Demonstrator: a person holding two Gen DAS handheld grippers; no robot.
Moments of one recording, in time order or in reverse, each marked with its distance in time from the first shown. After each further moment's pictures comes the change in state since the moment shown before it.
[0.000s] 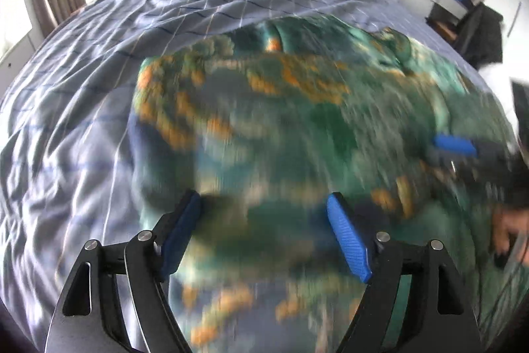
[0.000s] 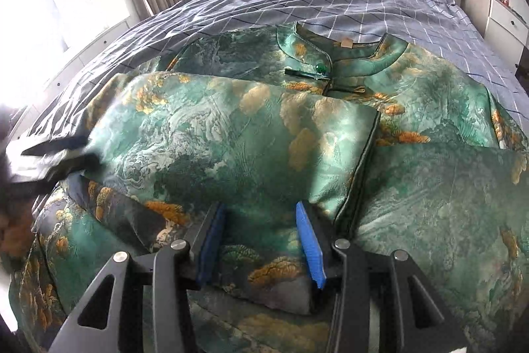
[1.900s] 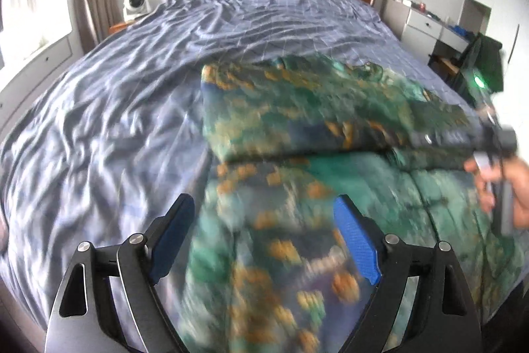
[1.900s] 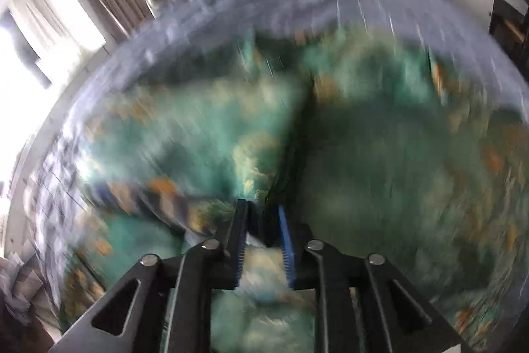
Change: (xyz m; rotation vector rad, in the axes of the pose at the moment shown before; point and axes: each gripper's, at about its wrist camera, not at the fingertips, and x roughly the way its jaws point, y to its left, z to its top) left arm -0.123 -0.010 -0.069 -0.075 -0.188 0.079; right arm -0.049 -0.026 -0.014 0.198 0.087 -0.009
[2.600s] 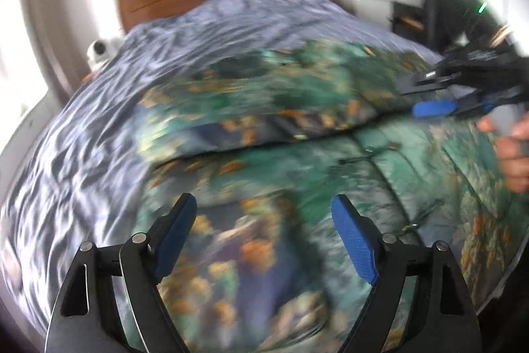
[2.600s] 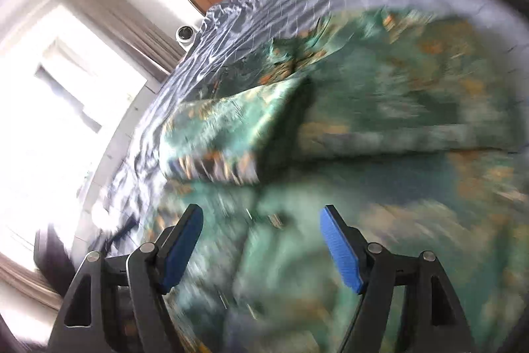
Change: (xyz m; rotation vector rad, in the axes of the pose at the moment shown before) left arm -0.031 -0.086 -0.052 0.205 -0.049 -0.014; right arm -0.088 -0.030 -0.096 0.204 -0.111 0.322
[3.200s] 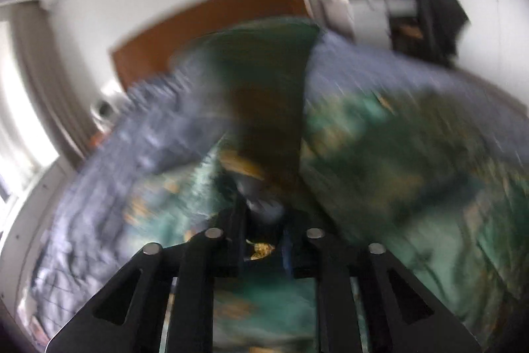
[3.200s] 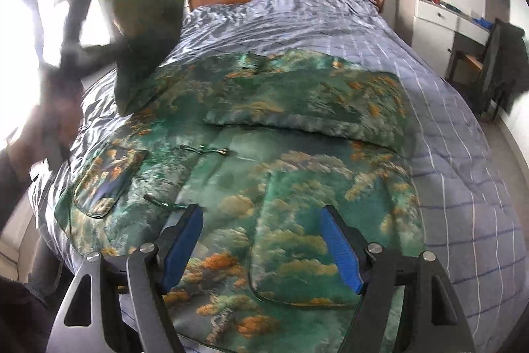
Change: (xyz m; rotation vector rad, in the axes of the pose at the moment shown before) left arm 0.066 -0.057 0.097 0.215 -0.092 0.036; right arm -0.101 0.040 -0.114 -0.318 -0.134 -0.405
